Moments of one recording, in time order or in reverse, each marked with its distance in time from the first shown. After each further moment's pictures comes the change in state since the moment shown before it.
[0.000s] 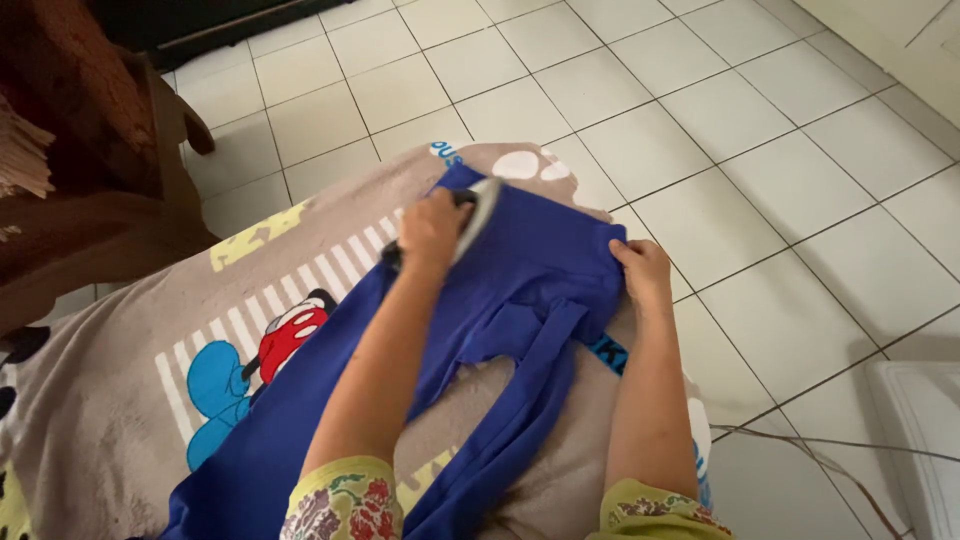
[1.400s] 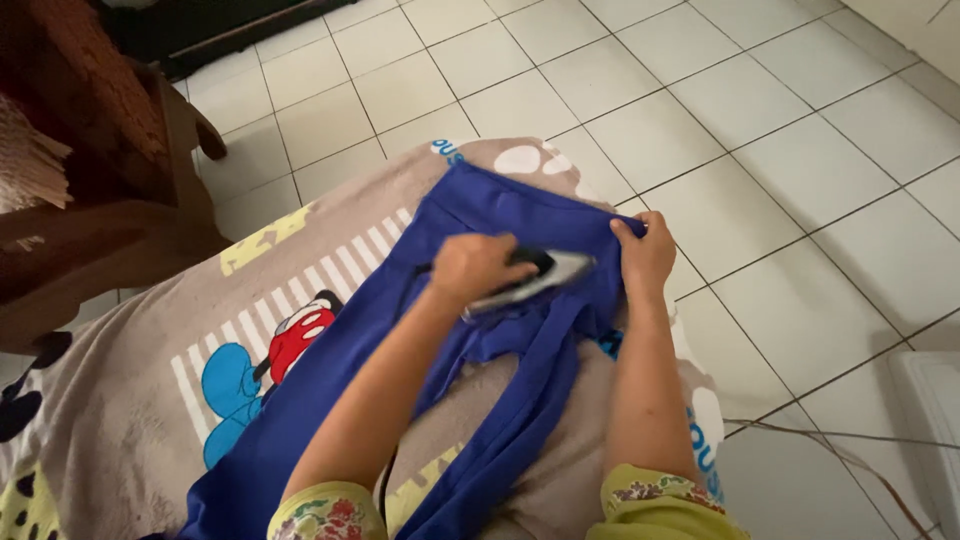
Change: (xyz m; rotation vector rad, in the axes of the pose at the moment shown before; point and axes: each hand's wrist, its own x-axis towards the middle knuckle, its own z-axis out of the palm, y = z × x) left_hand -0.072 0.054 -0.065 -0.129 -0.153 0.512; right_hand -0.021 -0.050 0.013 -0.293 0.286 -0.269
